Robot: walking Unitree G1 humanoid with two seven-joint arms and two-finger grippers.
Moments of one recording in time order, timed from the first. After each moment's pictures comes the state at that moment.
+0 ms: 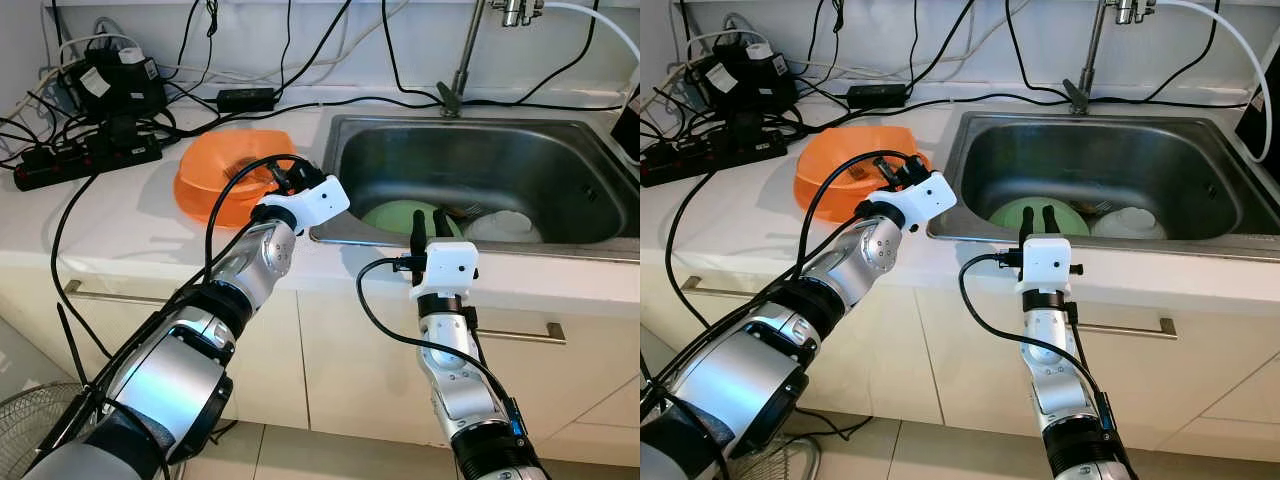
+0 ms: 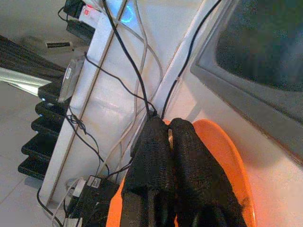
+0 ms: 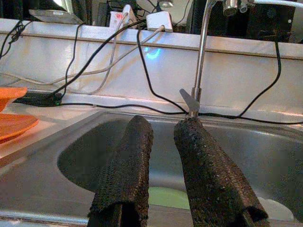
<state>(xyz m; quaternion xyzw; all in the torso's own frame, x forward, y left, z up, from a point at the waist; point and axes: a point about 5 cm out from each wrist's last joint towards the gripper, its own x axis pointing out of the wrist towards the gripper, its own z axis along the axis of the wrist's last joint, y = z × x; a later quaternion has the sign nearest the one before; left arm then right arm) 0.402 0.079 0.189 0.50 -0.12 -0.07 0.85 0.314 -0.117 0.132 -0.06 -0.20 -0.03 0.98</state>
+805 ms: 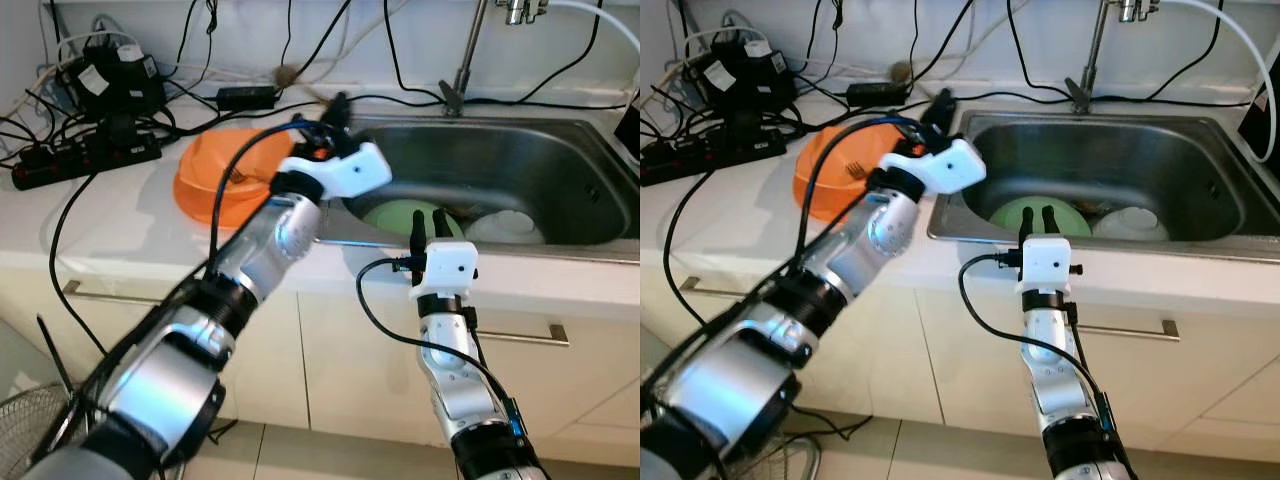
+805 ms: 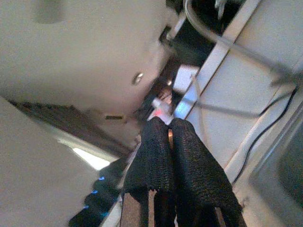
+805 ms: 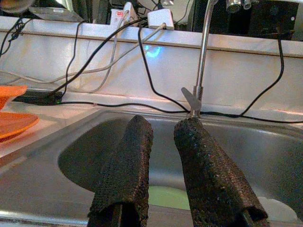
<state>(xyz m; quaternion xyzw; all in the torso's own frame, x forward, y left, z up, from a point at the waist) 0.376 0.041 0.251 0.43 -0.35 -0.07 0.83 0.315 -0.116 0.132 -0.06 -0.20 -0.03 0.98</state>
